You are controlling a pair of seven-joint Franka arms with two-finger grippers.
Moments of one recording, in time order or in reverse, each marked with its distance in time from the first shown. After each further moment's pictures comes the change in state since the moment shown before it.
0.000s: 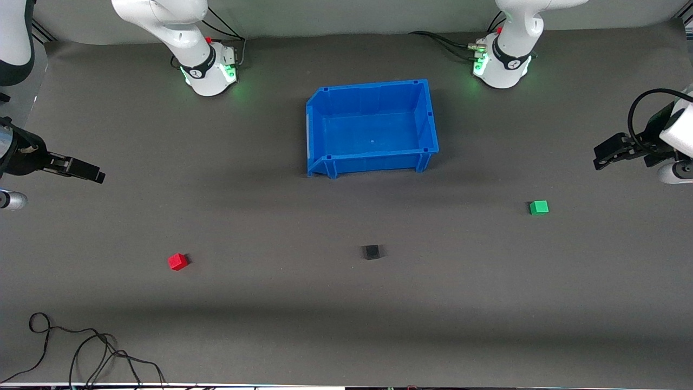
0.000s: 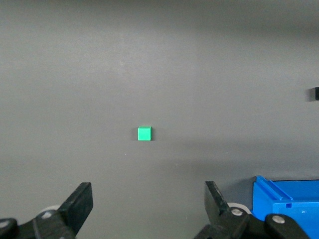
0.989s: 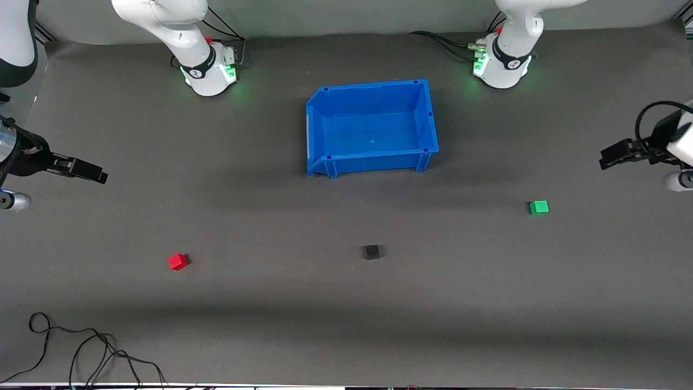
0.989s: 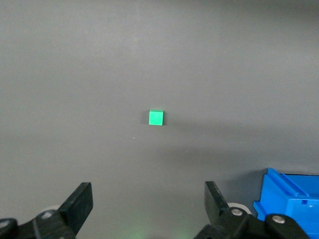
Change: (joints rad) left arm 0.057 0.041 0.016 -0.022 0.006 -0.049 -0.003; right arm 0.004 0.011 0.003 0.000 0.000 -0.003 -0.001
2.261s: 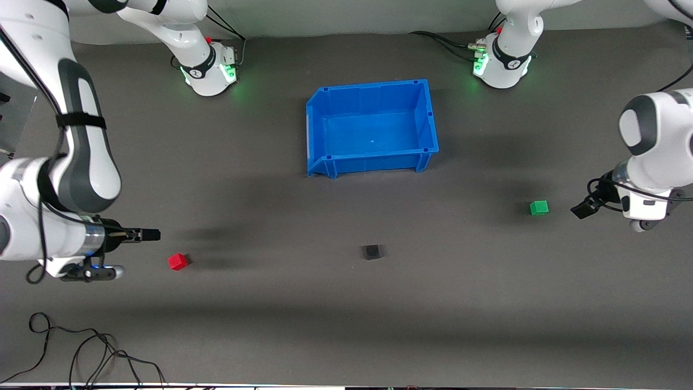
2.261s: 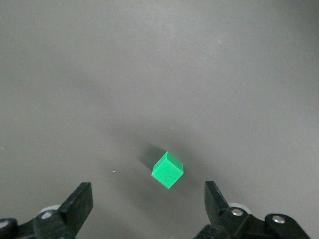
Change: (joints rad) left arm 0.071 0.120 0.000 -0.476 0.051 0.661 -0.644; right arm -0.011 0.409 -0.004 -0.001 0.000 0.322 -0.283
